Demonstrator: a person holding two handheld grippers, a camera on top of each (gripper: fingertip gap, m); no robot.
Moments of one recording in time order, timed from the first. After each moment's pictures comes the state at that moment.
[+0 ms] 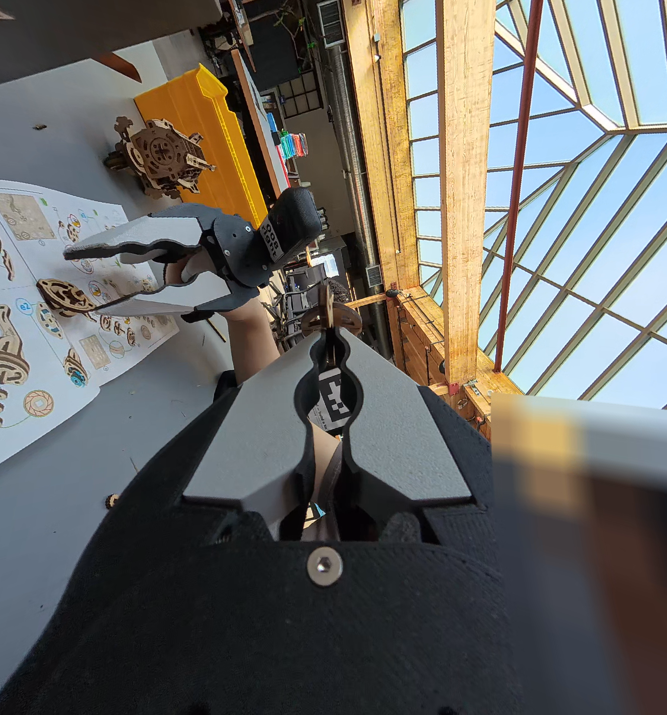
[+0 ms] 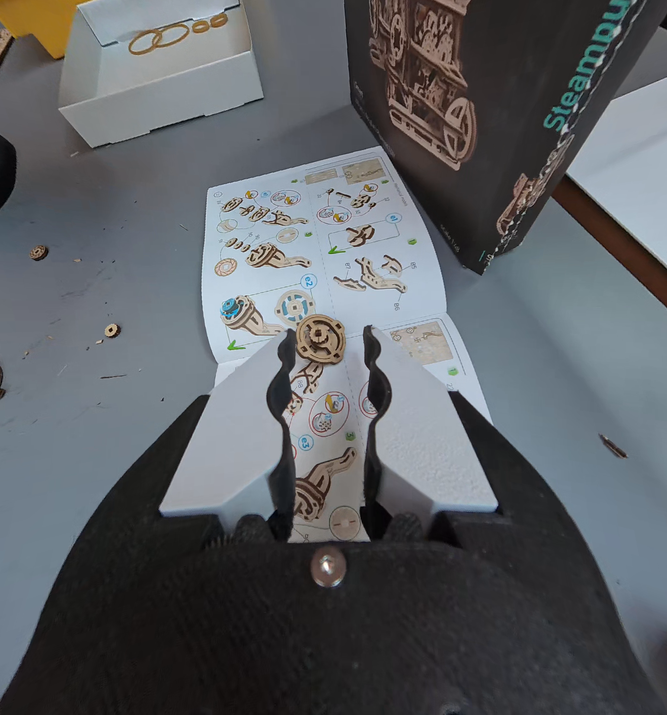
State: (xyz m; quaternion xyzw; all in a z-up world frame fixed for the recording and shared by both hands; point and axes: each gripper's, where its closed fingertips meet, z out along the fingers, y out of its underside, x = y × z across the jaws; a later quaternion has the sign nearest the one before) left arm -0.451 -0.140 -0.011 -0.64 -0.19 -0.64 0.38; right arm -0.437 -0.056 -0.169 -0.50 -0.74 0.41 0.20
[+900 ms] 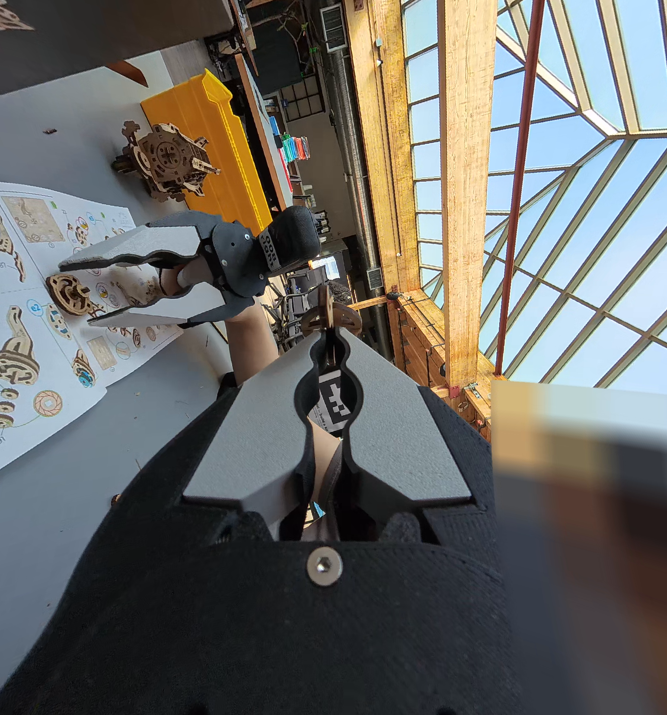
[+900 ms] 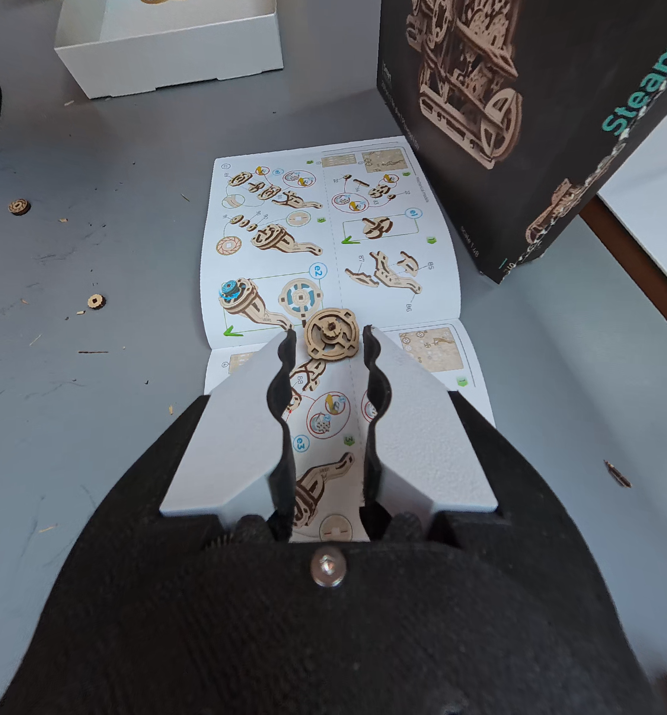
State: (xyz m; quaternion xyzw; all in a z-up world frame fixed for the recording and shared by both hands) left arm -0.455 -0.138 -0.014 -0.64 -0.19 -0.64 0.38; right arm -0.436 -0.061 -0.179 -0.46 -0.77 0.39 0.21
